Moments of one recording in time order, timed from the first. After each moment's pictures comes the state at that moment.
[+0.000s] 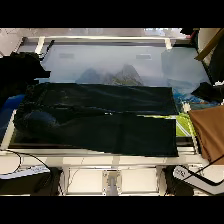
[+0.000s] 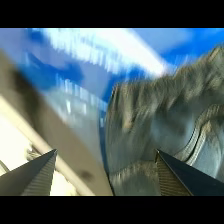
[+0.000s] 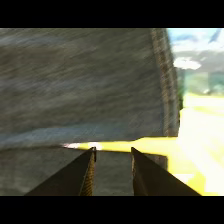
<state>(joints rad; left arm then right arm) 1.10 -1.38 1.27 1.22 -1.31 -1.41 -0.57 -1.19 1.27 -1.06 1.38 1.25</state>
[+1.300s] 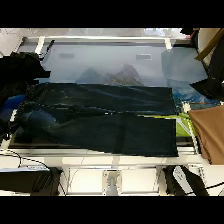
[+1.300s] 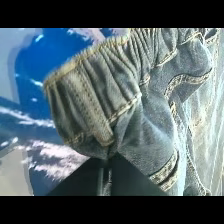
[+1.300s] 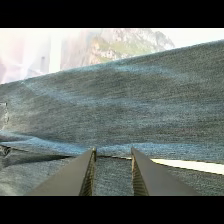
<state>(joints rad) 1.17 -1.60 0.95 0.64 -1.21 -0.89 -0.57 -0.86 1.17 -0.77 1.38 1.25</state>
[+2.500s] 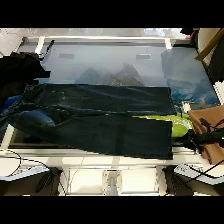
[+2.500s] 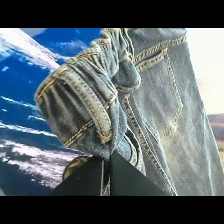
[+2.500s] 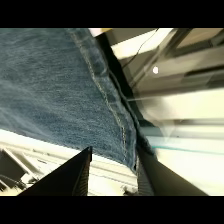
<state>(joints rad) 1.17 -1.30 0.95 0.67 -1.22 -0.98 -0.91 -1.27 0.66 -1.17 1.55 1.06</state>
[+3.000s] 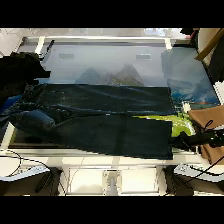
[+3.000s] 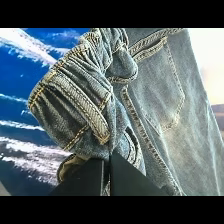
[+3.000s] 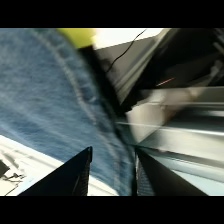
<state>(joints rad) 1.15 -1.30 0.95 0.70 -1.23 -0.99 -0.84 -1.33 0.56 -1.16 1.42 0.99</state>
